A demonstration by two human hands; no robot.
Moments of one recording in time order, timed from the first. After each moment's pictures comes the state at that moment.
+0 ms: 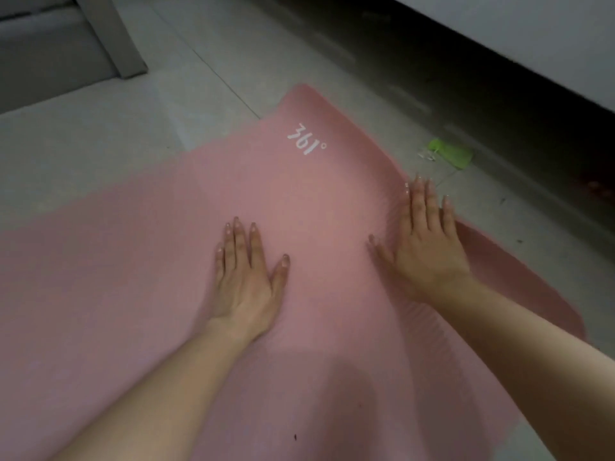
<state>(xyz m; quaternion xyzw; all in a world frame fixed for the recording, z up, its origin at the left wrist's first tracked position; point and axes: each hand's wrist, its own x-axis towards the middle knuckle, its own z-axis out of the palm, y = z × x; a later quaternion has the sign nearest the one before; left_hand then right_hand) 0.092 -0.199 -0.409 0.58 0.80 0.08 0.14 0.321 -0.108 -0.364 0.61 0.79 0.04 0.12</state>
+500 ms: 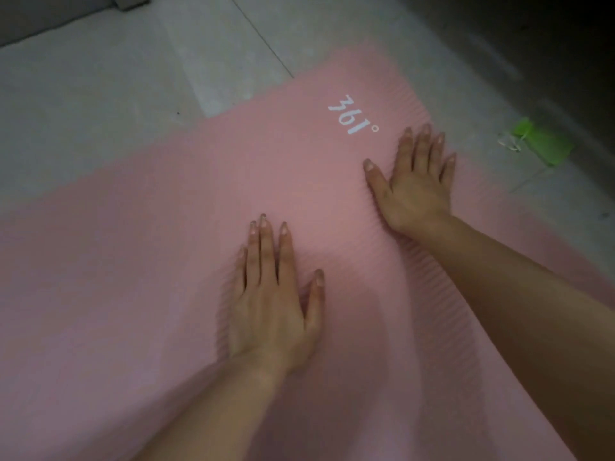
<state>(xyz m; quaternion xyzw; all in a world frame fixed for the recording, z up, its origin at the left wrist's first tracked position) 0.094 -0.194 -0.409 0.58 0.80 0.08 0.10 0.232 0.004 -0.418 0.64 0.76 -0.12 0.01</state>
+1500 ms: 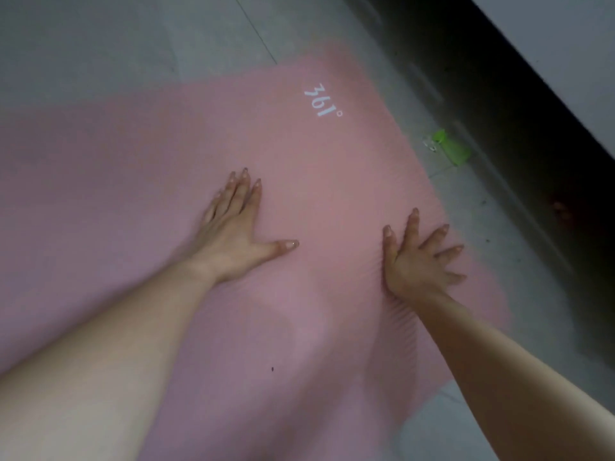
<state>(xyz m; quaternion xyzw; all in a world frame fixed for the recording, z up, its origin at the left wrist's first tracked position) 0.064 -0.209 -0.403 0.63 0.73 0.10 0.25 0.345 -0.131 -0.413 0.79 0.60 -0.10 0.10</state>
